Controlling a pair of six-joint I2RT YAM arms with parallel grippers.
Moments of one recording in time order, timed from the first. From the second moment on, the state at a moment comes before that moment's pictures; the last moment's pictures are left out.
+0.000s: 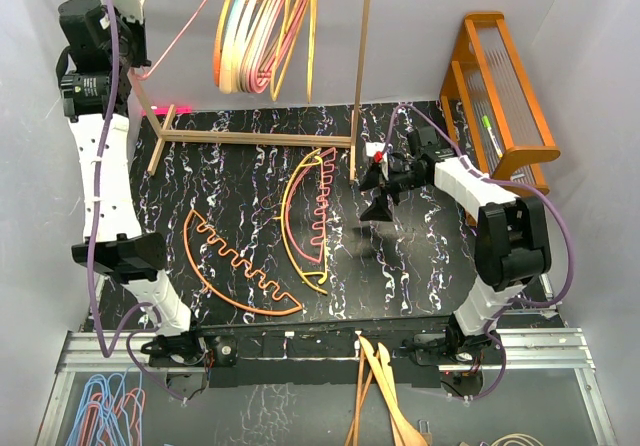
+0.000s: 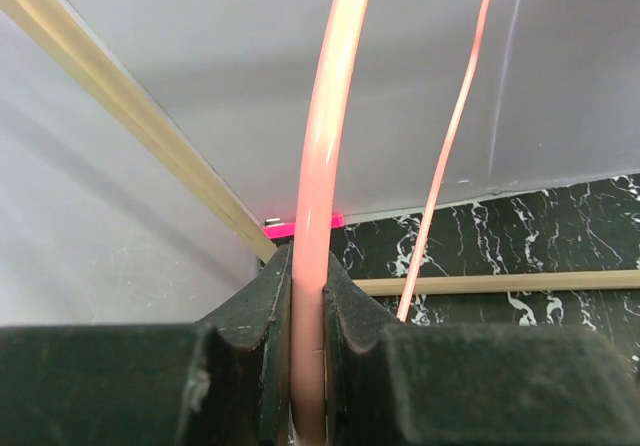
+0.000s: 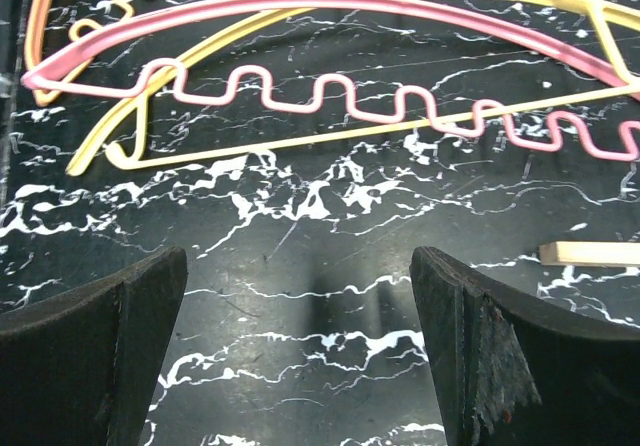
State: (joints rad) left arm 0.10 1.79 2.41 -0.77 0.06 0.29; right arm 0.20 1.70 1.22 -0.59 -1.08 -0.96
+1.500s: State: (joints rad) left arm 0.10 1.17 0.76 -0.40 0.50 -0.47; right arm 0.52 1.87 1.68 -0.43 -0.61 -0.76
